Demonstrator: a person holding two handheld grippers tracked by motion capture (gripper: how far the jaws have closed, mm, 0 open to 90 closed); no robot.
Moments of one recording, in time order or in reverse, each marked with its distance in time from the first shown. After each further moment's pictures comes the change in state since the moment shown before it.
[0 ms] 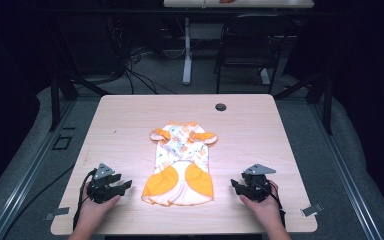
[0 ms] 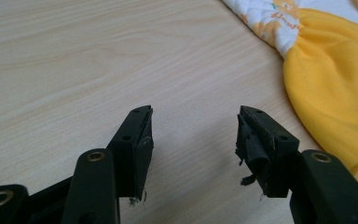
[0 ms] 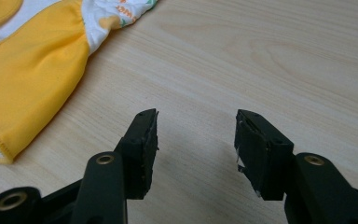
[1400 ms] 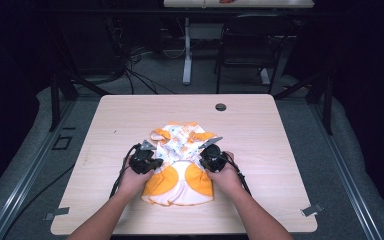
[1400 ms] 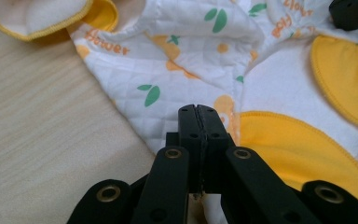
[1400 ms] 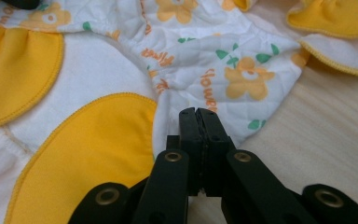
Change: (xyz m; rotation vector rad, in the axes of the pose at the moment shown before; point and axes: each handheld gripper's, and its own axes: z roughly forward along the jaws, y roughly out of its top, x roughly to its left) left arm -0.048 0.089 0.091 0.100 -0.137 0.114; right arm 0.056 0.100 0.094 0.186 0.118 -0.182
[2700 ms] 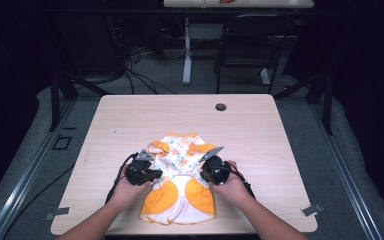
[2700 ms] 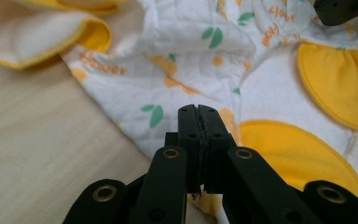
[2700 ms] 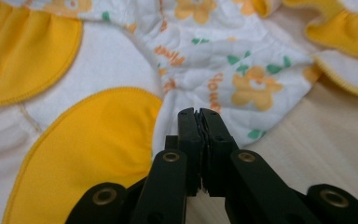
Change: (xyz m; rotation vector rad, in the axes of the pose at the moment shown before) left arm -0.018 -0.013 -0.030 0.024 -0.096 0.038; right arm 0.020 -0.016 -0.031 0.038 0.091 -0.122
